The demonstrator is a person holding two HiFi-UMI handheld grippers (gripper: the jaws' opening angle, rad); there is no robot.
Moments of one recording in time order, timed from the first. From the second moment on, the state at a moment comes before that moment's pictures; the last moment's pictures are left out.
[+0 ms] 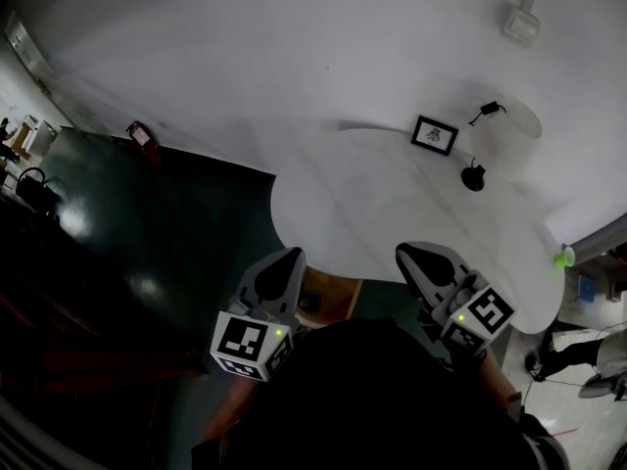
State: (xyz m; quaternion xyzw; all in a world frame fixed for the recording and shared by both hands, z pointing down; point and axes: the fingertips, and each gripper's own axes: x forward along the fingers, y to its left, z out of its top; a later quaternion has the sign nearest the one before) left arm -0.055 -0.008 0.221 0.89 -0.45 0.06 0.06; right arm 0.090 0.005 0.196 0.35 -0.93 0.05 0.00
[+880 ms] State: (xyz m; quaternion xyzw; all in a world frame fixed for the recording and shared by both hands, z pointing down) left arm -0.078 -0.017 0.194 0.88 -0.47 0.02 0.04; right arm 0.062 -0.001 0.190 0.35 -0.94 0.03 0.00
